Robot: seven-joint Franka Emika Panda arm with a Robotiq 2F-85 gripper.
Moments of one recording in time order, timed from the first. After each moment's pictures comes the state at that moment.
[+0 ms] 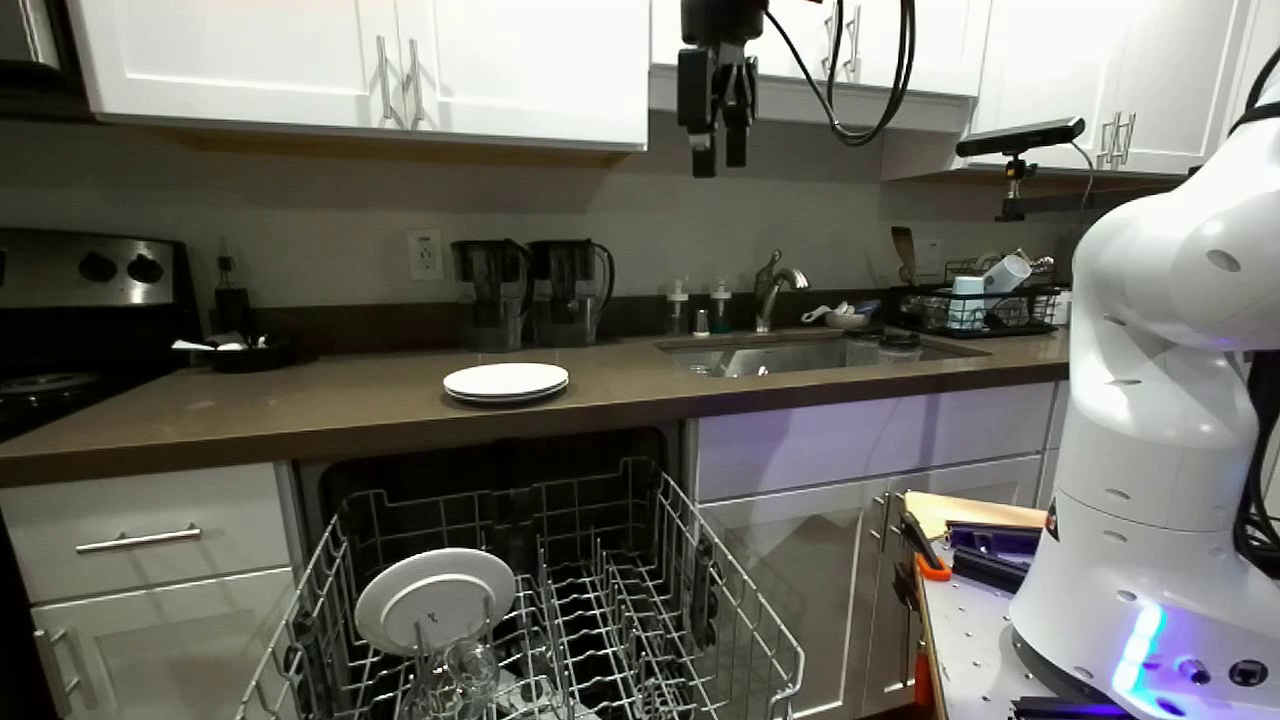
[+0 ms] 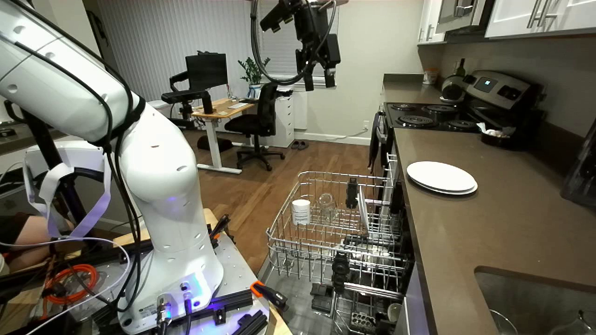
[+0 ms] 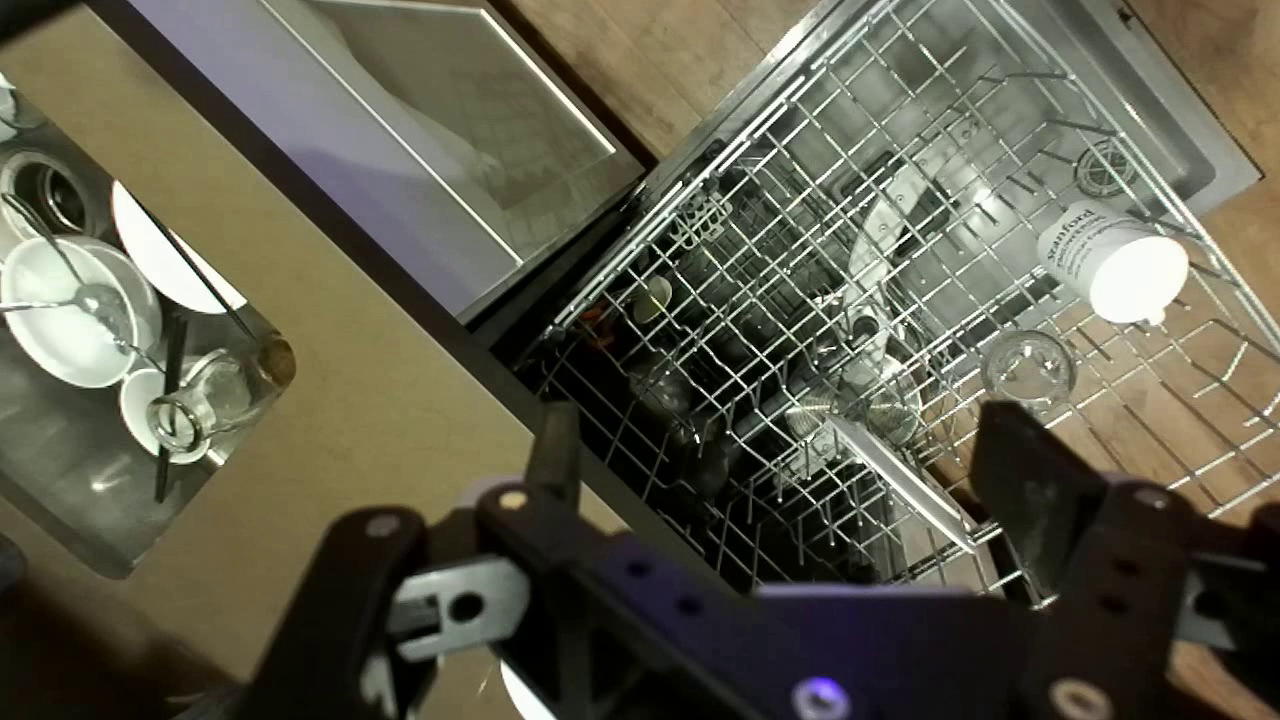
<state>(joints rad) -0.07 -0.63 0.12 -2.30 -0.17 1.69 0.18</state>
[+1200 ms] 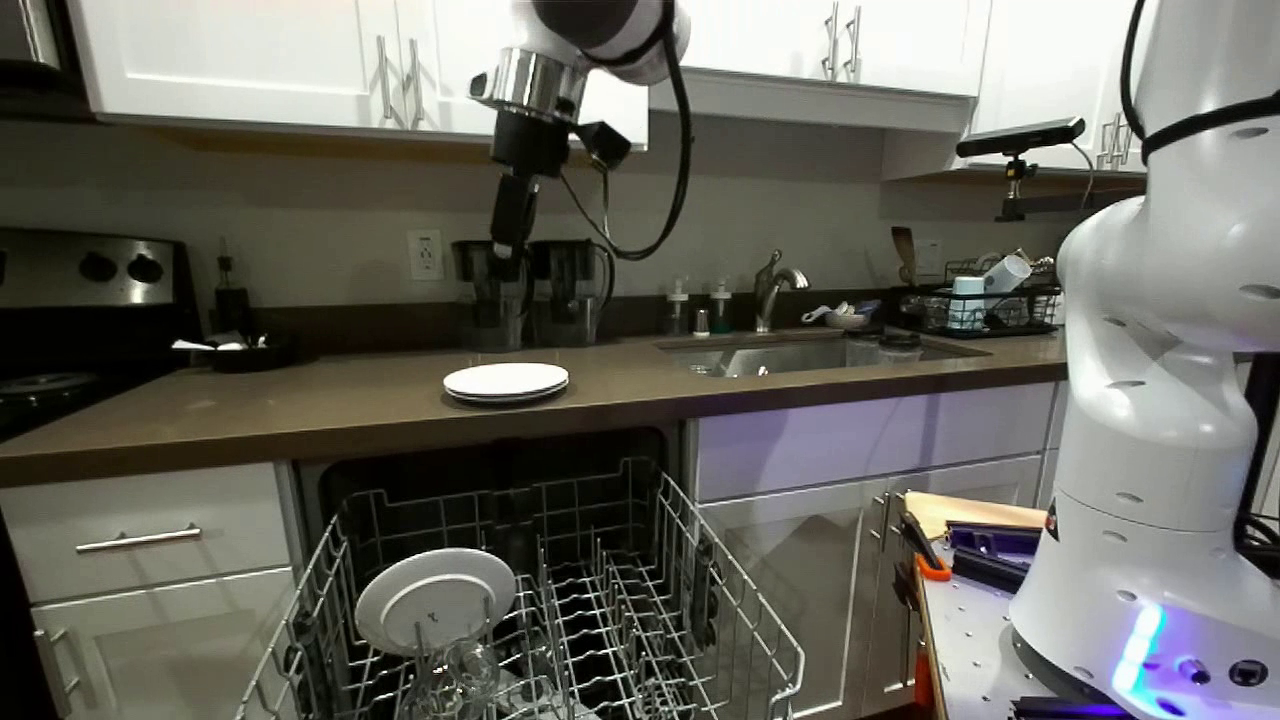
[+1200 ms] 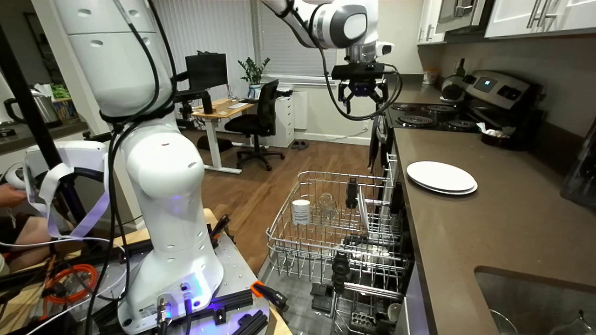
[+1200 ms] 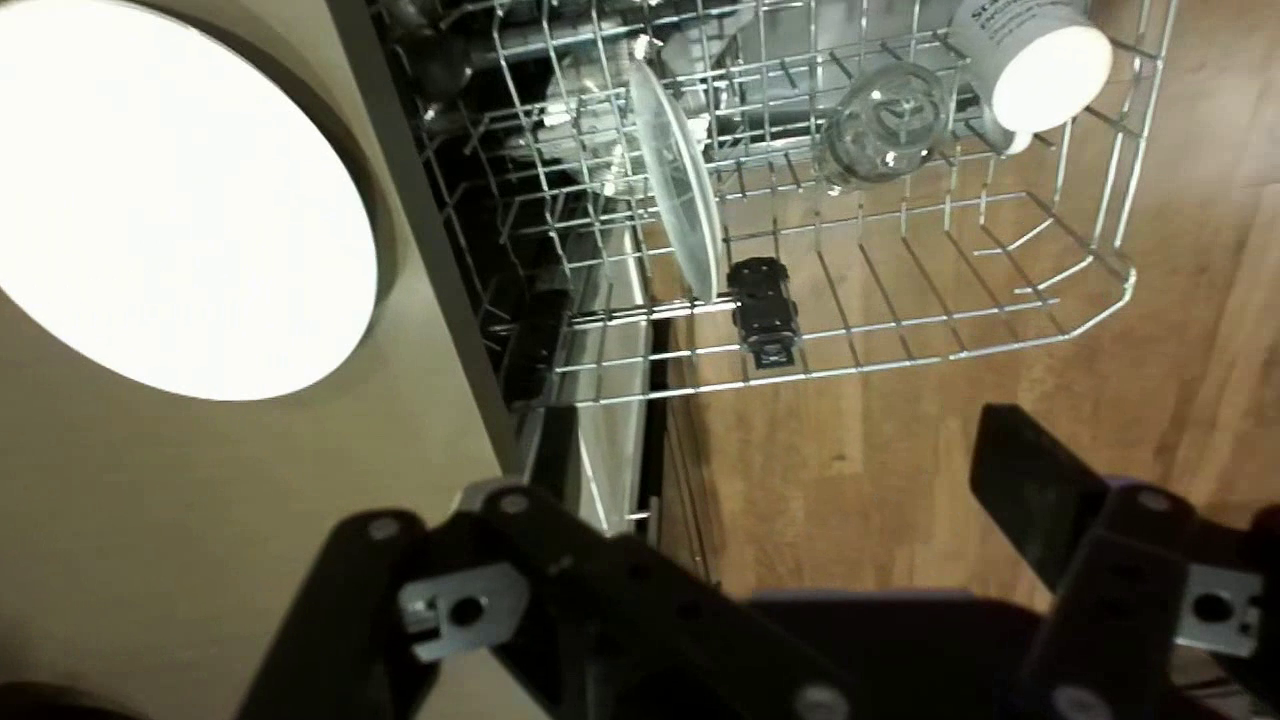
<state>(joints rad) 0.06 -0.05 -0.03 -2.08 0.07 2.29 -0.50</state>
